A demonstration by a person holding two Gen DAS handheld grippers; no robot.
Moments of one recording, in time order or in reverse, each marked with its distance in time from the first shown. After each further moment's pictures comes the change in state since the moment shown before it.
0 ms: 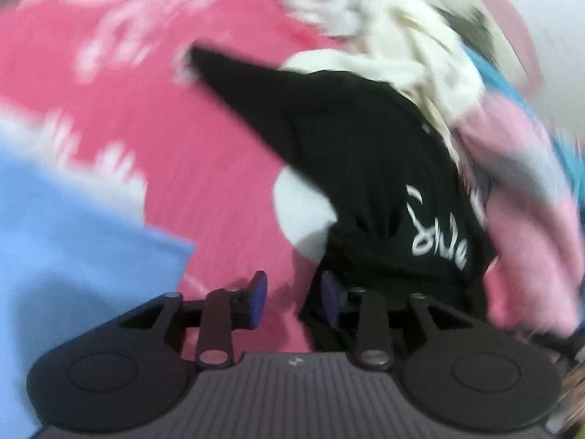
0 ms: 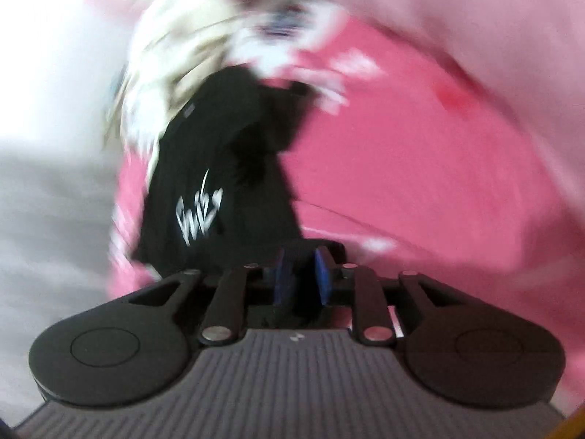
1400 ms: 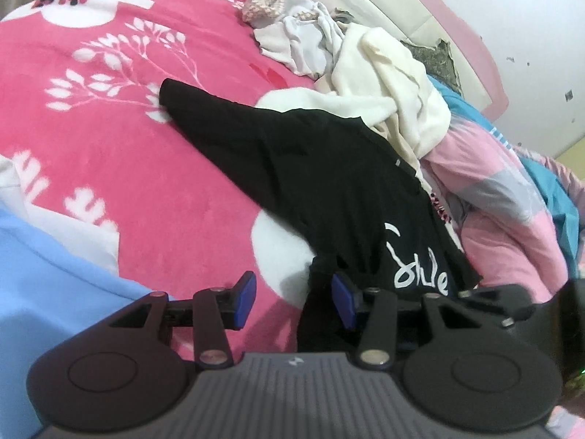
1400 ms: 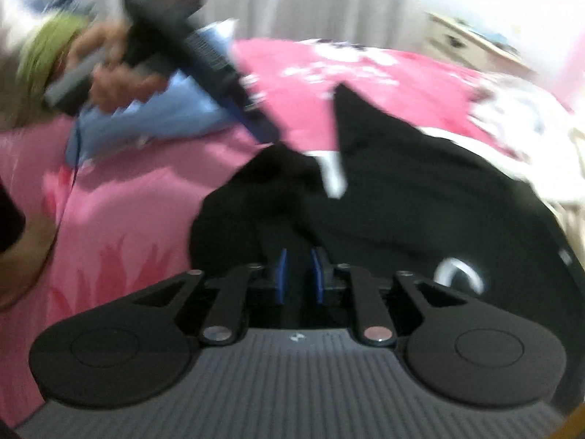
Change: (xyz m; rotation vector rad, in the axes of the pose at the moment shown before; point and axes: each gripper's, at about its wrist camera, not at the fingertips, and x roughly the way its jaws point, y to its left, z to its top) left arm 0.014 0.013 0.004 -0.037 -0.146 -0.124; right arm 0.190 0.254 -0.114 -1.510 0.139 0.244
